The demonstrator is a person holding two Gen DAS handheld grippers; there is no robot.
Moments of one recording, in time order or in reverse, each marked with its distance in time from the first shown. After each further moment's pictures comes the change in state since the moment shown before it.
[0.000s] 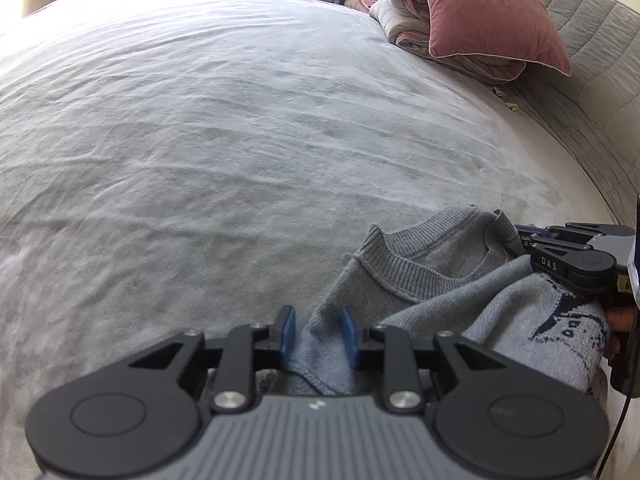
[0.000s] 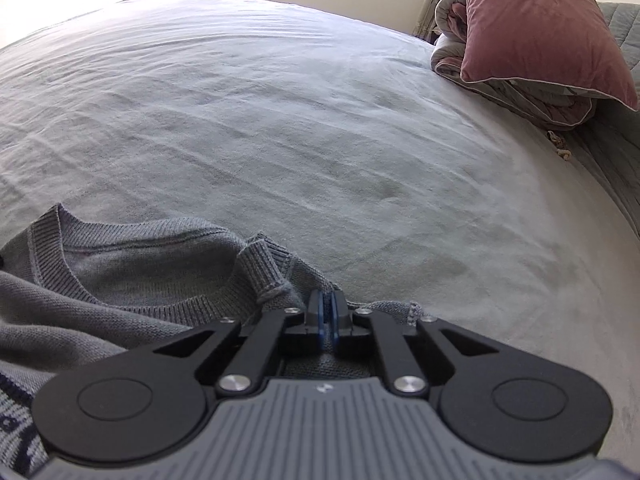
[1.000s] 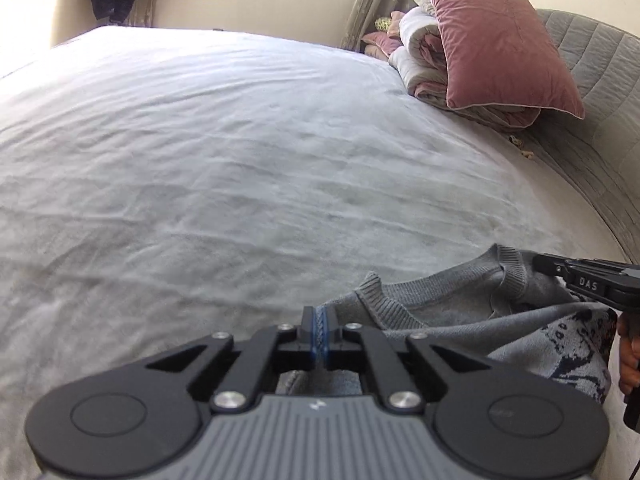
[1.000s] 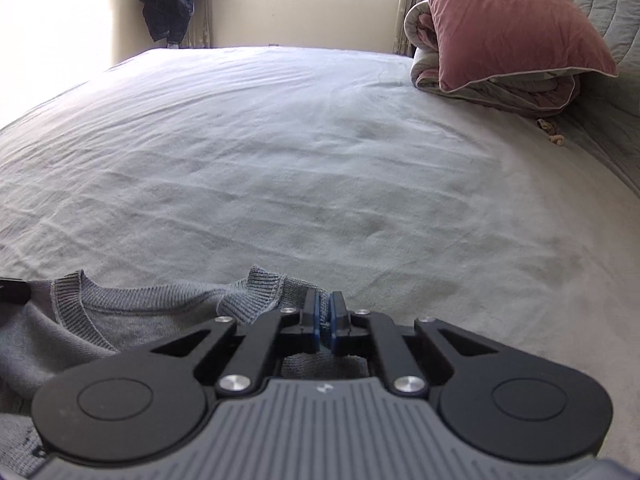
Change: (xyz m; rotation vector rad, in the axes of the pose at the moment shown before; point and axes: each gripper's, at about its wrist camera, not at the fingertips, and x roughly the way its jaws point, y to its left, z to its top) left arm -0.022 0.001 0.021 -0.019 -0.165 0.084; right arm -0.029 -0.025 0.013 0.185 -0.131 0.065
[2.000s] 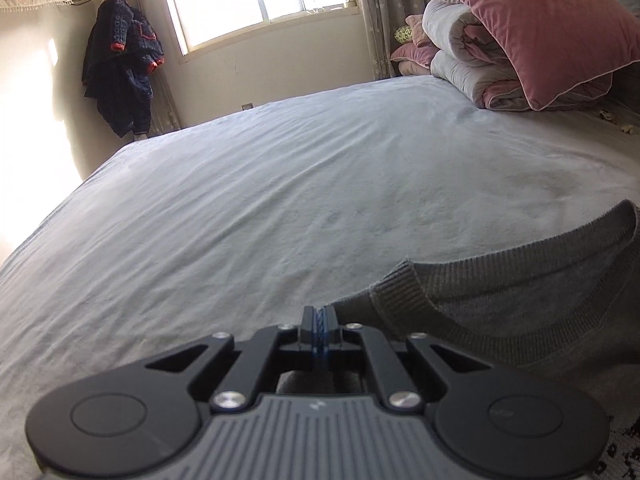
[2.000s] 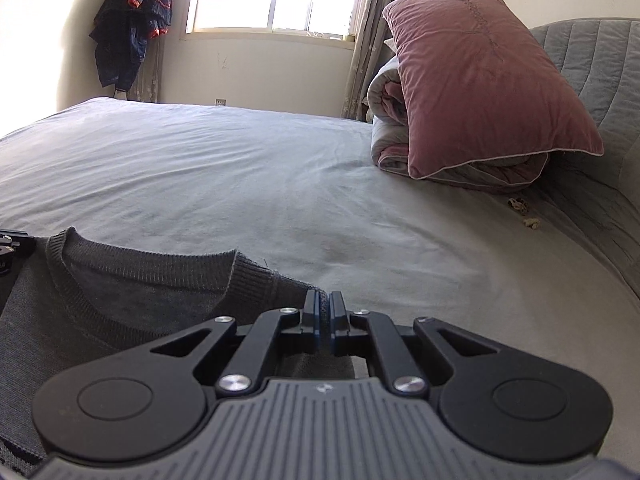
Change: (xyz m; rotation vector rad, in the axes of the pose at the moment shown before) left arm 0.142 -0.009 0.134 0.292 -0.110 0.321; right arm 0.087 0.012 0.086 0.007 -0.143 -0.186
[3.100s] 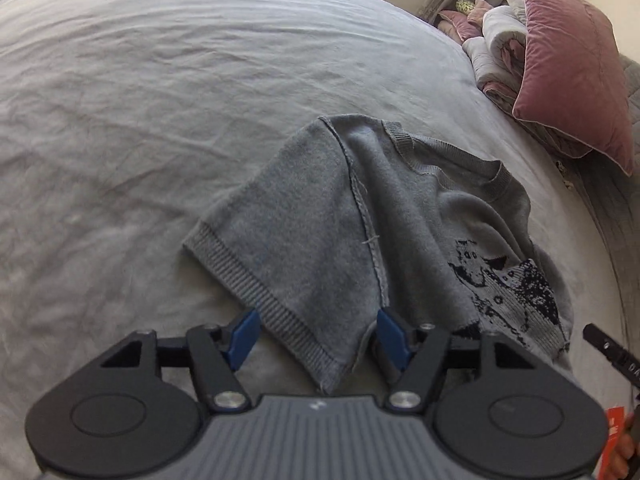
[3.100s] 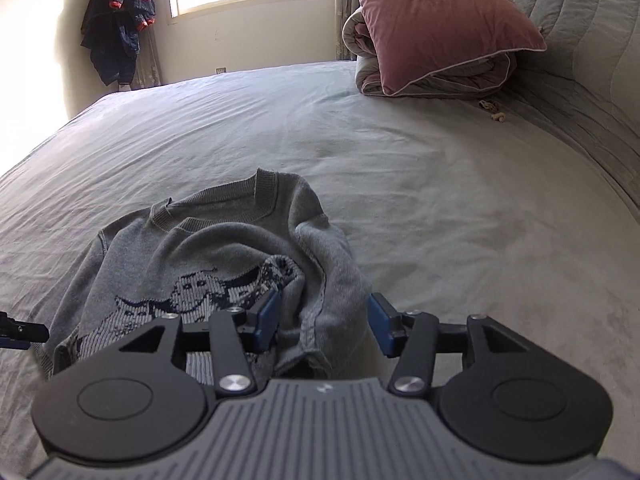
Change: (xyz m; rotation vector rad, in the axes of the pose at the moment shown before) left arm -0.139 0.088 -0.137 -0.567 0.368 -0.344; right arm -0.148 -0.036 -0.067 0.189 0.181 0.101
